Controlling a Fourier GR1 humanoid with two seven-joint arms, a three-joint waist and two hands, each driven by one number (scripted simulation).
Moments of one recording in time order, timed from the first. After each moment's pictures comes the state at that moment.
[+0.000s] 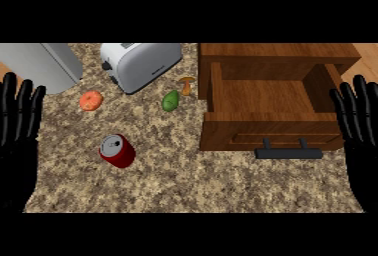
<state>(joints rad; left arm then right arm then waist) -0.03 0.07 0.05 -2.10 0.00 0.01 0.00 -0.02 -0.11 0.01 -2.10 -0.01 0.01 0.04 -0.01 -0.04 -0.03</state>
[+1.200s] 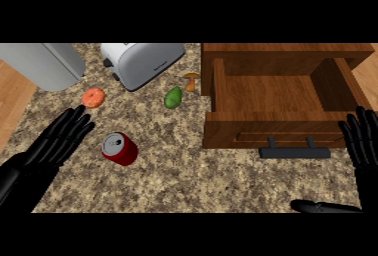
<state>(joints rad) 0.07 0.22 0.00 -2.14 0.31 -0.30 0.34 0.17 -0.09 -0.06 -2.11 -0.01 0.01 0.17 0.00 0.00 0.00</state>
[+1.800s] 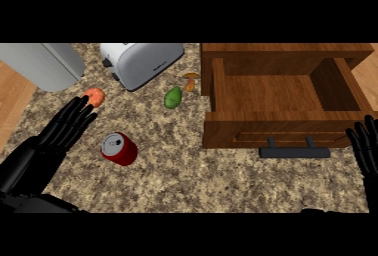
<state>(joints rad) 0.01 0.19 0.05 -1.99 0.26 -0.33 0.32 0.23 -0.09 -0.12 -2.10 -0.05 0.07 0.11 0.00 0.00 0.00</state>
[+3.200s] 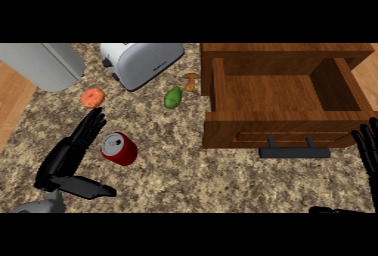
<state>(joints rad) -0.03 0.16 0.11 -1.46 0.02 -0.38 -0.14 0.22 -0.07 -0.22 -2.02 -0.06 0.17 0.04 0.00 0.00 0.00</state>
